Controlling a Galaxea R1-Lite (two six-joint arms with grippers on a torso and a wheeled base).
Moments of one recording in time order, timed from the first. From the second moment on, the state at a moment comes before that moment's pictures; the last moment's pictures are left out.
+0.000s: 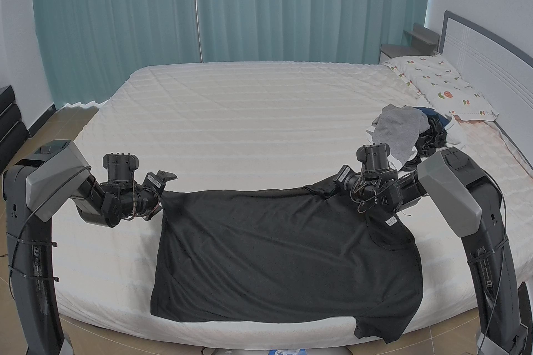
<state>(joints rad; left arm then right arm) -0.01 2.40 -1.16 -0.69 -0.24 -1.04 0.28 2.66 -1.69 -0.45 0.03 0.86</state>
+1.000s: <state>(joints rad) -0.01 2.40 -1.16 -0.69 -0.23 -1.04 0.25 2.80 -2.00 -0.62 0.01 0.68</state>
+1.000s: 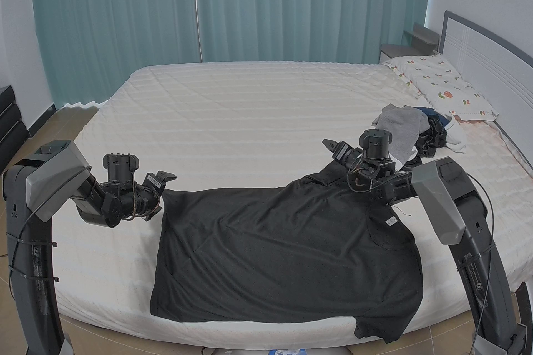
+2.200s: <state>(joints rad) -0.01 2.41 -1.18 -0.69 -0.22 -1.04 0.10 2.75 -1.76 -0.49 0.11 0.52</state>
